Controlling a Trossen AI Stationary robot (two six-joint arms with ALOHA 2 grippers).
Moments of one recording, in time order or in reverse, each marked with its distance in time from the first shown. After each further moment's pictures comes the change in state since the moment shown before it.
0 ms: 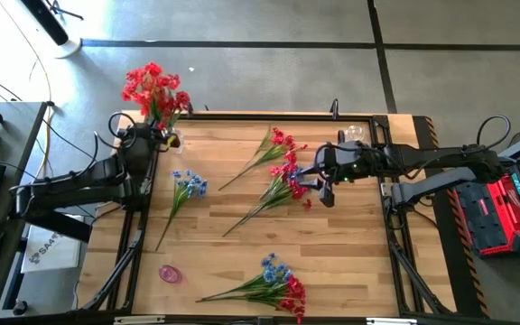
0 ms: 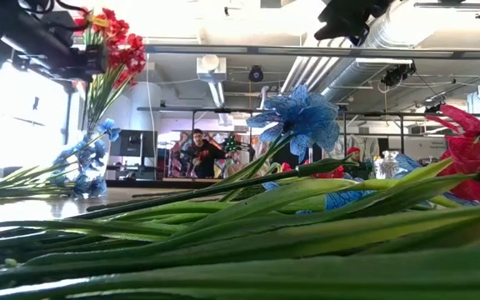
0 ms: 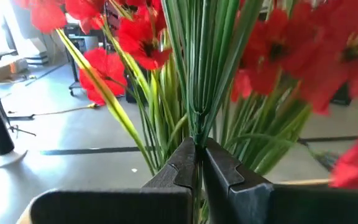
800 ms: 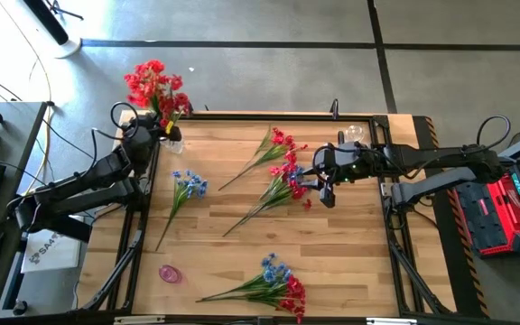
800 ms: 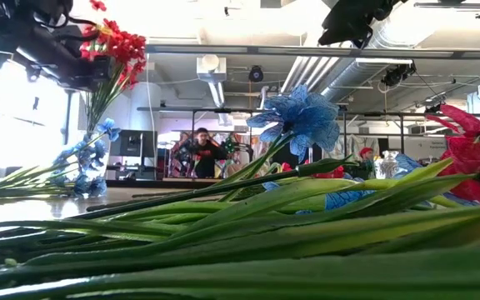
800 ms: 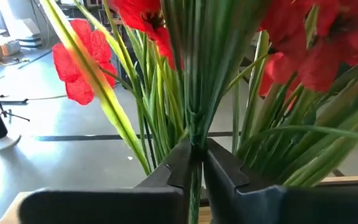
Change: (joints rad) left arm 0.249 0.078 0.000 0.044 0.256 -0.027; right arm 0.002 0.000 0.000 -0.032 0.011 0.012
